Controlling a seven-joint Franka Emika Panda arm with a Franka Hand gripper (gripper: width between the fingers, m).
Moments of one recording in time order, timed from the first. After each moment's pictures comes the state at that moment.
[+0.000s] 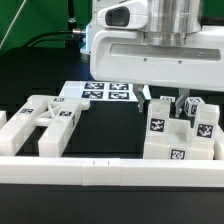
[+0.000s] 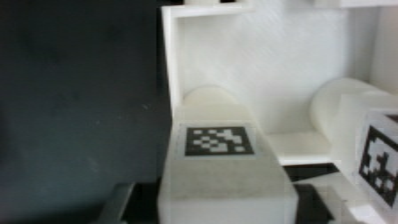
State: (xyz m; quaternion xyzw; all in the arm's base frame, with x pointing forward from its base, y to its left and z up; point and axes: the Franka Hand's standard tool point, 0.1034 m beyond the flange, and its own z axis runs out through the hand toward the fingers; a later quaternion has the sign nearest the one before) arm 0.609 0.046 0.073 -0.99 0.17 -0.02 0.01
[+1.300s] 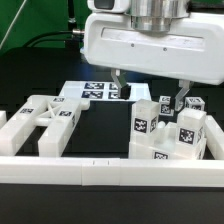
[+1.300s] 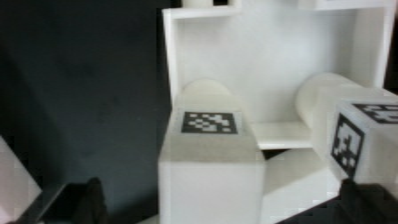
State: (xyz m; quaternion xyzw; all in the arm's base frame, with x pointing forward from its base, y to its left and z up) arm 0.609 0.030 0.089 -0.96 0.26 -0.03 0.00
